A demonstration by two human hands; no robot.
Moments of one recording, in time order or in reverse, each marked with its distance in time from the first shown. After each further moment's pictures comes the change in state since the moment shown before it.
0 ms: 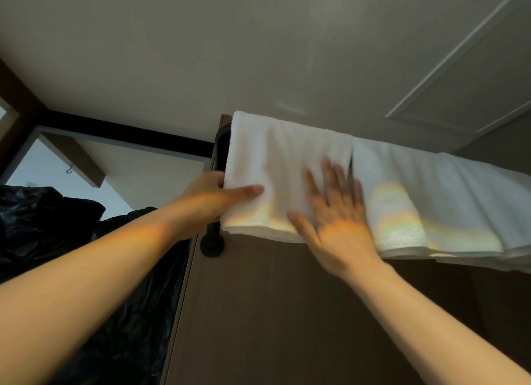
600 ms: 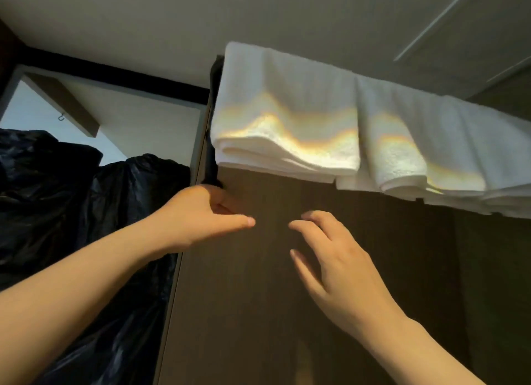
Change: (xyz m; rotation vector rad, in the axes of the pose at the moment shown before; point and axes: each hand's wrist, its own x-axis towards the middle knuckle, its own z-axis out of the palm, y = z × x) left_hand -0.086 -0.037 0.026 0.471 -0.058 -0.051; right_hand -0.130 -0.041 -0.026 0.270 -0.187 0.015
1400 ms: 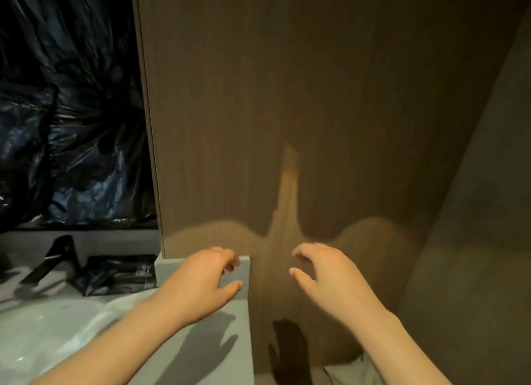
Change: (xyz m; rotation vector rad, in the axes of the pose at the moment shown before) left_hand -0.244 -0.075 0.250 0.281 -0.562 -0.181; right_hand -0.267 0.033 0.082 0.309 -0.857 0.435
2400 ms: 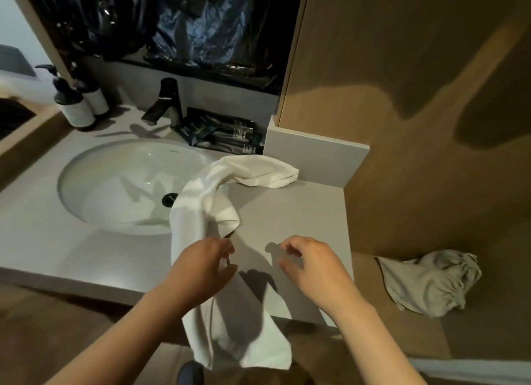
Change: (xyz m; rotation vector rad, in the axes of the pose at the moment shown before) left_hand -0.213 -0.170 0.095 -0.177 -0.252 -0.484; right_hand -0.045 -0.137 0.232 0.182 -0.506 -0.019
